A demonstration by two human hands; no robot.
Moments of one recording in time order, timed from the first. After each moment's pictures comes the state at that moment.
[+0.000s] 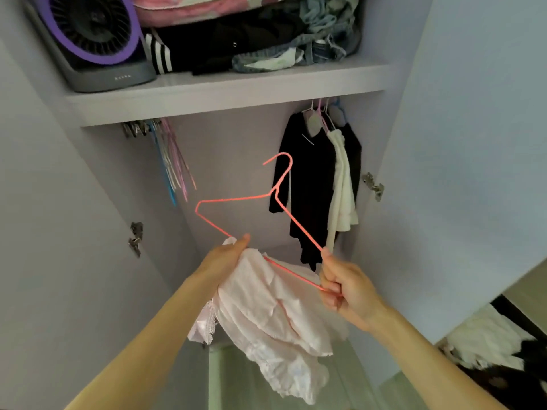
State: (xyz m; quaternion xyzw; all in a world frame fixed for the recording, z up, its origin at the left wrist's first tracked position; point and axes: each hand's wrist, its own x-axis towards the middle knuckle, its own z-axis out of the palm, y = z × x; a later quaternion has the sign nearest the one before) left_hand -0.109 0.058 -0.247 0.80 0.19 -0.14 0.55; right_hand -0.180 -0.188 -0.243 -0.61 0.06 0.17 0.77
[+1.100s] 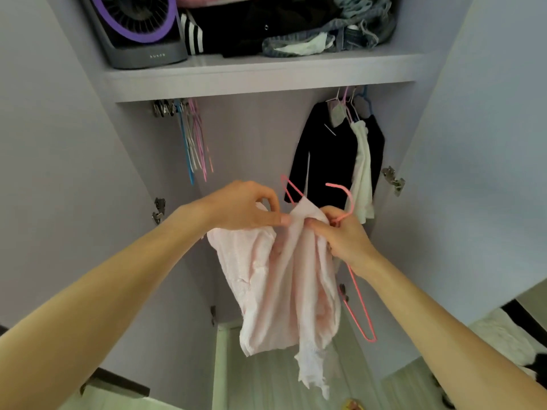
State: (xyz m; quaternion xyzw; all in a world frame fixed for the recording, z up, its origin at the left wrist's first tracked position) left_hand -0.122 0.061 -0.139 0.95 -0.16 -0.11 0.24; right_hand -0.139 -0.163 -0.214 -0.77 -0.03 0.06 0.63
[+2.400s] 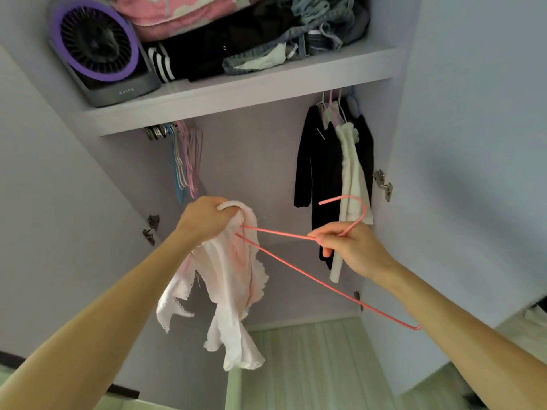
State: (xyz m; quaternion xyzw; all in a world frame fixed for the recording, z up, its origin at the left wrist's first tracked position) left_hand -0.099 -0.007 -0.153 0.96 0.11 0.02 0.25; right_hand -0.105 -0.289 -0.214 -0.80 -0.15 0.09 0.57
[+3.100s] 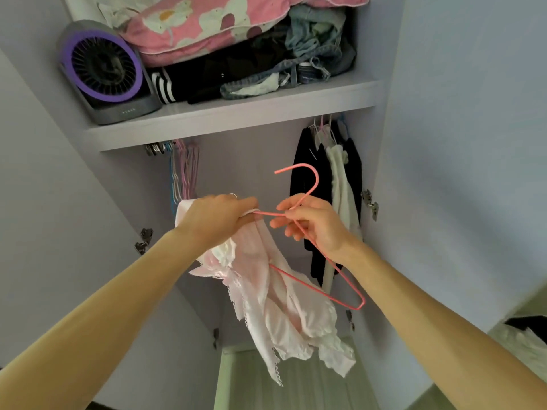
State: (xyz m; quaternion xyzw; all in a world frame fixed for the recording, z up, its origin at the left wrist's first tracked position) left_hand -0.093 -0.042 -0.128 0.97 -0.16 0.17 -0.09; right_hand -0.076 -0.261 -0.163 -0.61 -0.17 0.15 0.76
